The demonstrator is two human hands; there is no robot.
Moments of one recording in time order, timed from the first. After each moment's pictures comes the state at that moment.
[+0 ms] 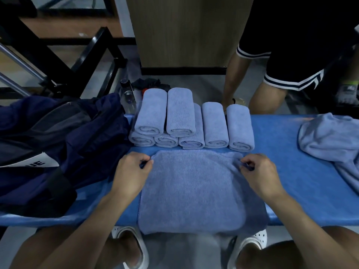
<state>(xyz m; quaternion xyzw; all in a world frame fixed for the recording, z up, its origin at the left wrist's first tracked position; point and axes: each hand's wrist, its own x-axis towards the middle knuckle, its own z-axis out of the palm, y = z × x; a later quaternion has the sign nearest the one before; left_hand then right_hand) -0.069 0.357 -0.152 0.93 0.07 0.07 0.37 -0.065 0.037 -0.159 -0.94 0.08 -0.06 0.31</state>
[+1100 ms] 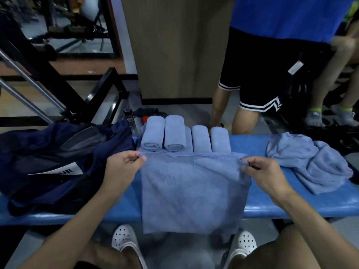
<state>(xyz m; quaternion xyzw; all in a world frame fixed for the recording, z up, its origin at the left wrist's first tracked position) -0.114 0.365 -0.056 0.78 0.10 0.11 0.61 -0.120 0.006 -0.065 -0.82 0.08 -0.05 0.56</state>
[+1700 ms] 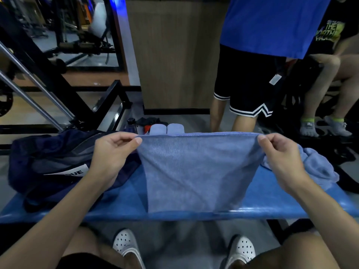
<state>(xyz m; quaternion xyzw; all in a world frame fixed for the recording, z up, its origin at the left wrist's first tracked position) -0.143 0.372 0.028 0.69 0.02 0.15 0.71 -0.142 0.006 0.022 -0.77 0.03 -0.21 0.61</state>
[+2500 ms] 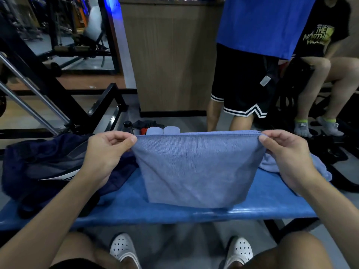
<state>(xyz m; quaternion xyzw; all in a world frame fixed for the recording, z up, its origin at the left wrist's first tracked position) -0.138 0.379 0.043 0.71 0.01 0.14 0.69 -0.157 -0.004 0.049 -0.72 0.03 -0.19 0.67</state>
